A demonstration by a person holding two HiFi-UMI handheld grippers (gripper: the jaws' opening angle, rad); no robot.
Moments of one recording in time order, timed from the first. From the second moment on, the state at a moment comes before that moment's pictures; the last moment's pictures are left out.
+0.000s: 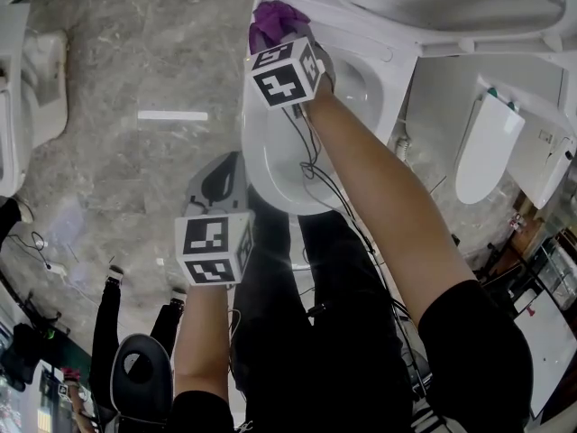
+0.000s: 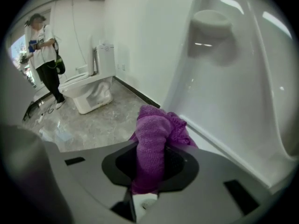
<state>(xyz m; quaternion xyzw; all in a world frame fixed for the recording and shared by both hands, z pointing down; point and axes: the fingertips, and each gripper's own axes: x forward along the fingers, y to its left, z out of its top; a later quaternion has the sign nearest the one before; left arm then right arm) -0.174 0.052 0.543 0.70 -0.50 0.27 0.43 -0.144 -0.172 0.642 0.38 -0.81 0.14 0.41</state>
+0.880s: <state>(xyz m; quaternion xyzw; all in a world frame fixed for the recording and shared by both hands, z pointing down) -0.116 0.040 0.544 0.71 -0.48 0.29 0.42 0.031 -0.169 0.651 0.51 -0.74 0.34 0.29</state>
